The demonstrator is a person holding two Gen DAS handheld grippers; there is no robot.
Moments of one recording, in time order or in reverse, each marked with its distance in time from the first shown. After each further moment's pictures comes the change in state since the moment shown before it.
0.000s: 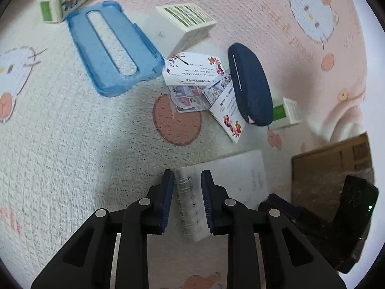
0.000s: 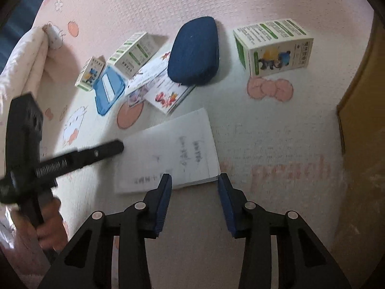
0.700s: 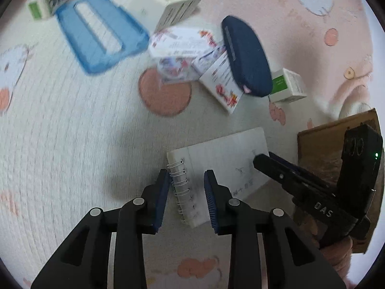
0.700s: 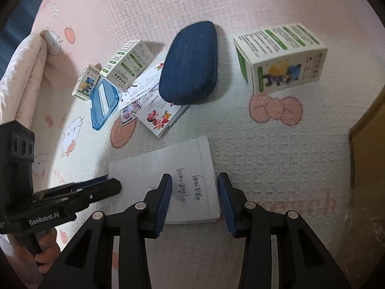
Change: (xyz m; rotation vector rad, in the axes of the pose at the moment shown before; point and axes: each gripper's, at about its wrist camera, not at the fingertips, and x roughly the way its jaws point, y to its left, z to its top) left arm 0.012 -0.022 -0.010 0.041 0.139 0.080; right arm 0.020 -0.013 0.026 0.006 0.044 0.054
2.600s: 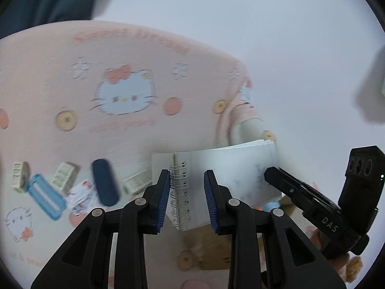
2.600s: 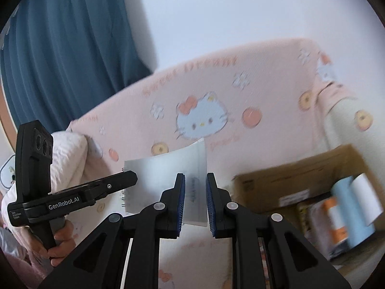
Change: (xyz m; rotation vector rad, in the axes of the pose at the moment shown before) left arm -0.210 -0.259 -0.046 0.524 -0.478 -0.218; right arm -0.329 0.016 -0.066 -0.072 -0.728 -0.085
